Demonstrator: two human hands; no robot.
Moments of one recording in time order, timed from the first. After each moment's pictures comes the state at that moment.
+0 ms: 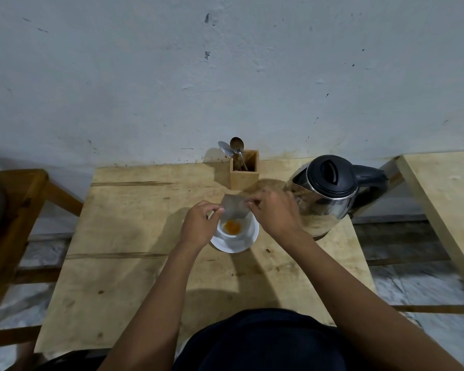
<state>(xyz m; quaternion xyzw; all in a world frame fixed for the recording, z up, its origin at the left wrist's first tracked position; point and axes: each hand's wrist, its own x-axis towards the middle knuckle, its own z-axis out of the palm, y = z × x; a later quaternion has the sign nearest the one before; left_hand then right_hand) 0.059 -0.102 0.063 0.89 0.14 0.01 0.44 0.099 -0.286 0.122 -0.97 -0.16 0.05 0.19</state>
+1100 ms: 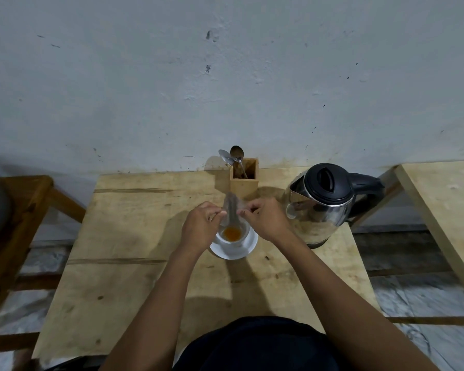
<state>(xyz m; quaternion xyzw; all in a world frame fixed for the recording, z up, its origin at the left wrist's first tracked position) 0.062 -0.108 0.081 0.91 0.10 0.05 0.41 0.098 -0.277 0.121 -0.89 -0.04 0.13 0.44</state>
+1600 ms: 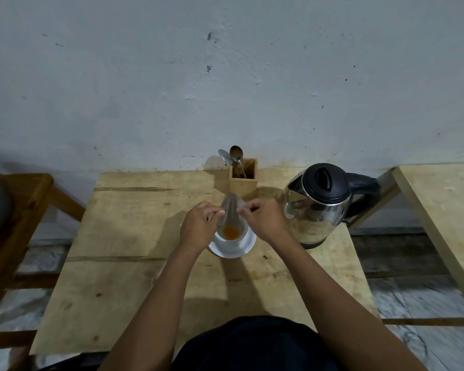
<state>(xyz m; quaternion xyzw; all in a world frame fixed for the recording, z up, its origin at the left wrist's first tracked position) 0.056 -0.110 0.085 0.90 0.13 0.04 0.42 0.091 -0.274 0.121 -0.88 0.00 0.13 0.47</state>
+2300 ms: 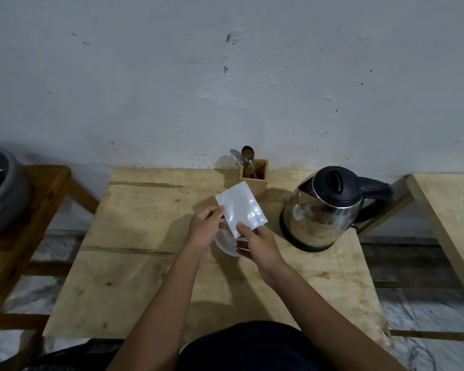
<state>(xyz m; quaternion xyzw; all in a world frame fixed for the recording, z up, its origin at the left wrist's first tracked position) 0.037 -0.119 0.100 0.66 0.35 -0.02 0.66 0.032 -0.256 0.101 -0.62 0.13 0.28 0.72</state>
